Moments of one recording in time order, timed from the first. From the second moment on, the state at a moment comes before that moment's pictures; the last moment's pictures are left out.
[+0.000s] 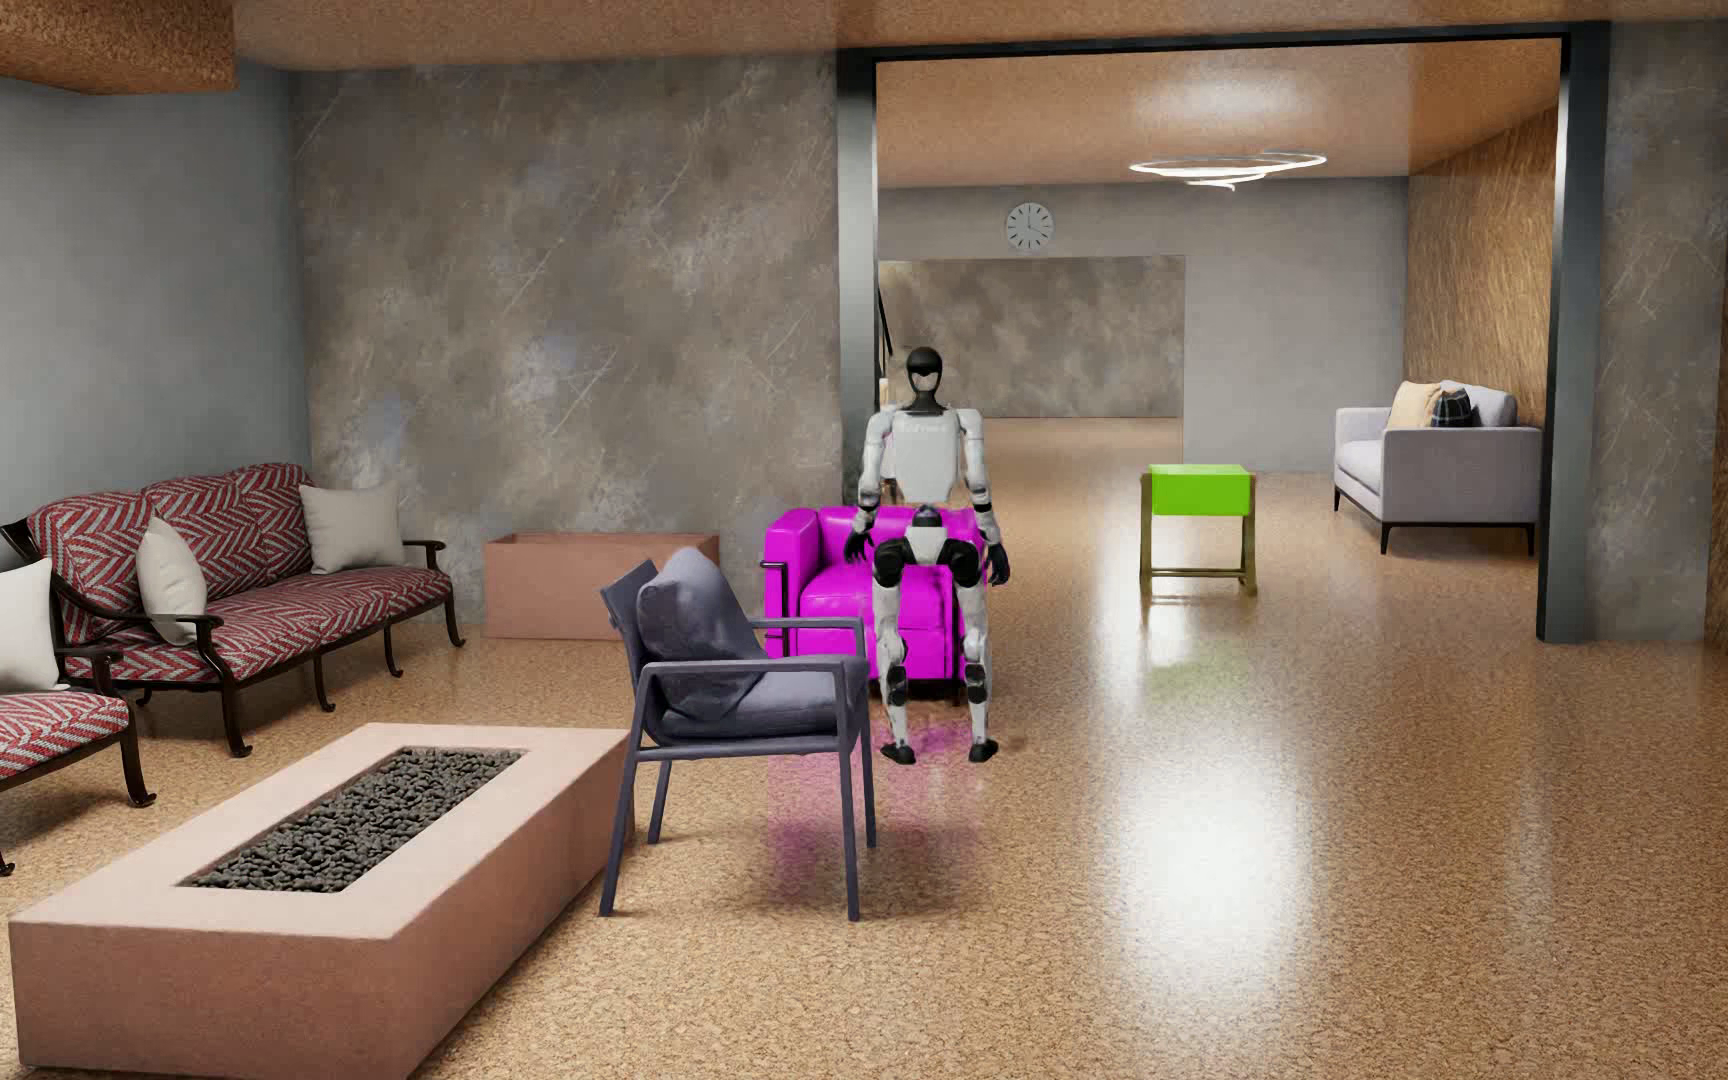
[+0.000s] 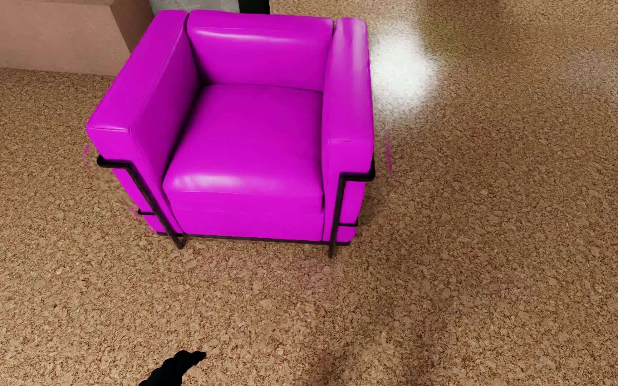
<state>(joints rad) -0.24 -0.34 -0.02 0.06 -0.21 -0.05 0.36 -0.18 0.02 0.45 0.53 0.24 0.42 -0.30 -0.31 0.18 -0.07 0.04 0.08 -0.06 -0.03 0.38 0.63 0.84 -0.73 0.29 0.21 0.01 0.02</state>
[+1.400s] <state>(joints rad) -0.23 -0.39 -0.02 0.11 -0.14 -0.03 0.51 -0.04 0.03 0.44 0.48 0.13 0.43 -0.32 -0.26 0.17 -0.03 0.07 0.10 -0.31 -0.12 0.56 0.57 0.81 -0.65 0.31 0.22 -0.07 -0.03</state>
